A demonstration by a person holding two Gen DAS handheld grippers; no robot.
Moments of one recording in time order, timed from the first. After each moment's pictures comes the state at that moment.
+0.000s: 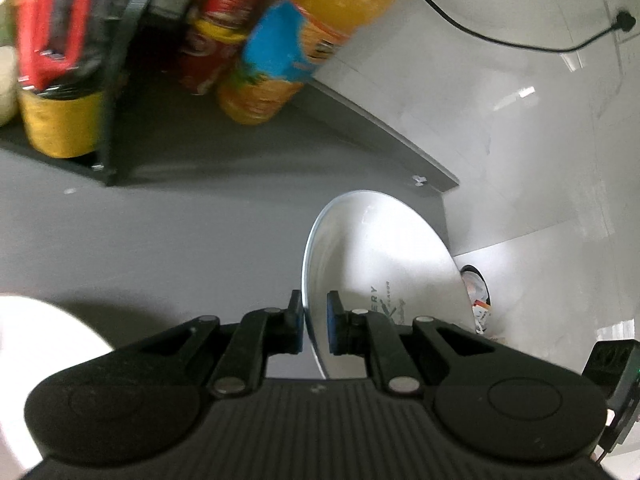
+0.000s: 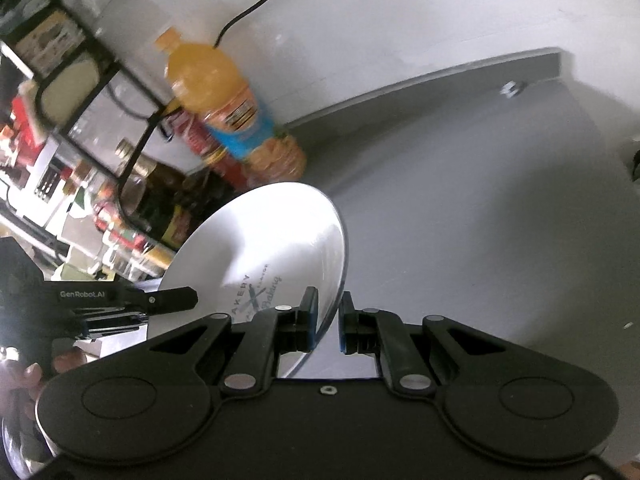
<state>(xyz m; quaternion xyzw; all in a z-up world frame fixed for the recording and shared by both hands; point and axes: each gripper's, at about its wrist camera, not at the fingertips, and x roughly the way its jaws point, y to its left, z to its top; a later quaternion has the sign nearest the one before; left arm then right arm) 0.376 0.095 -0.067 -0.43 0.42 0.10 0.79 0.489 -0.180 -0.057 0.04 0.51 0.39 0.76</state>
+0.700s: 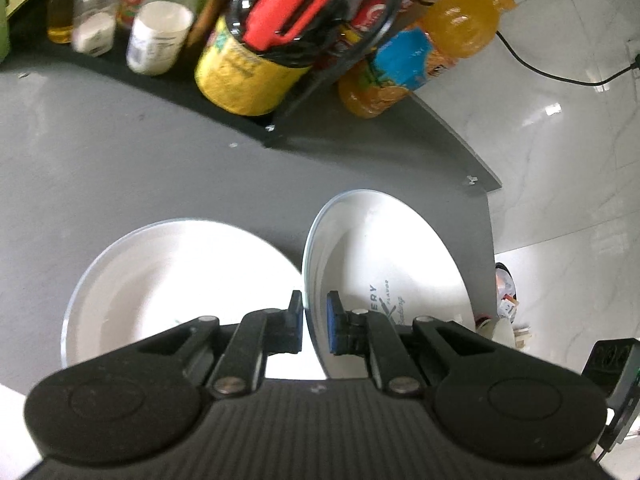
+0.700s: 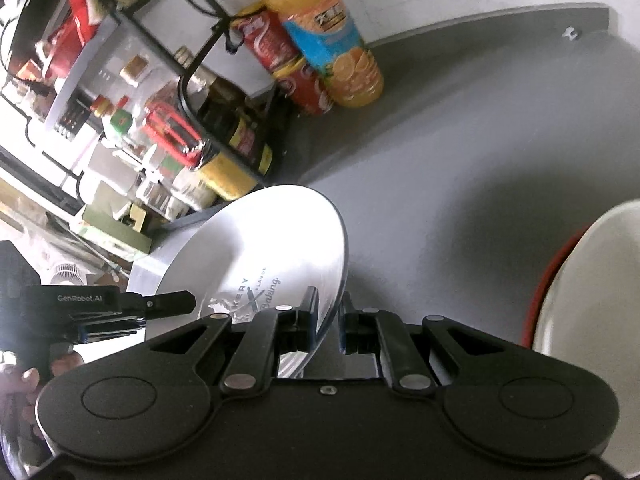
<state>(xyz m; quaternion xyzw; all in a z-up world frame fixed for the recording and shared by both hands) 0.237 0.144 -0.088 -0.44 0.43 0.14 0.77 0.380 -0.123 -0.077 0.03 0.53 0.41 0.74</state>
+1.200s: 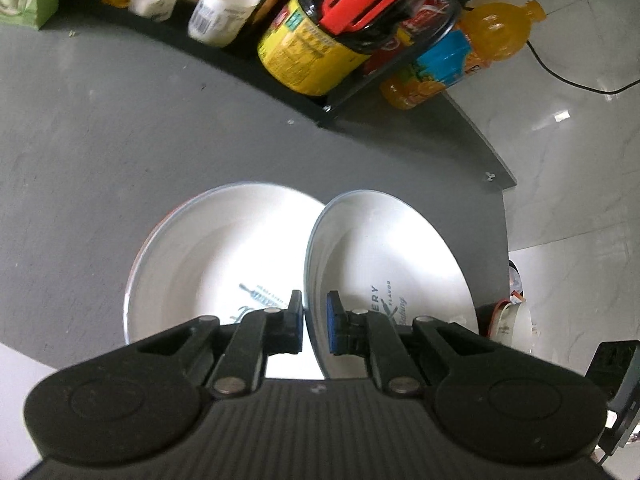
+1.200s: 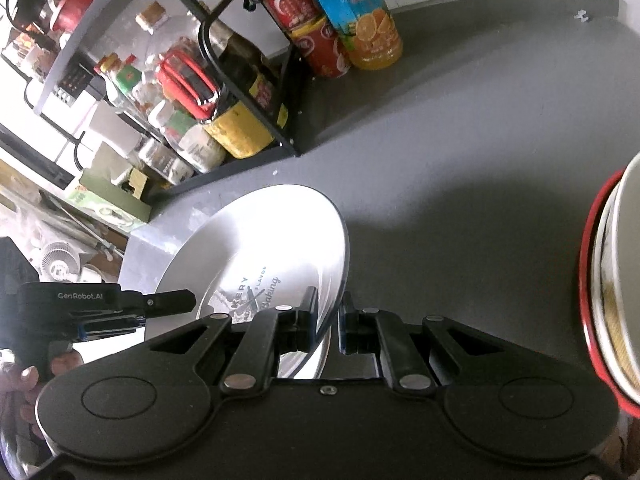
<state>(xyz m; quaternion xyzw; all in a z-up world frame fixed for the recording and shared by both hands) 0.188 0.156 -0.115 -0.46 0.43 0.15 0.76 0.349 -0.105 -0.085 0.01 0.55 0.41 0.73</state>
